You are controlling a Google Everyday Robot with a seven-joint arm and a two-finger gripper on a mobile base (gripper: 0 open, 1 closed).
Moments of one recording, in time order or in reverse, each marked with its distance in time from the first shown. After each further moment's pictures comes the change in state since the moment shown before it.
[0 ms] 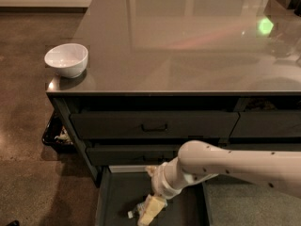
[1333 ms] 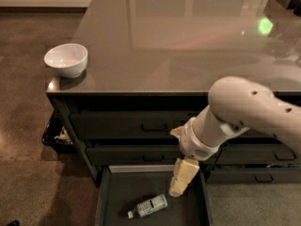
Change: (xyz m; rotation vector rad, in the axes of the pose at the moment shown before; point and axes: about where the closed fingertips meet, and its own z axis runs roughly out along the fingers) arm -0.039 -0.010 -0.189 0.089 0.205 -0.037
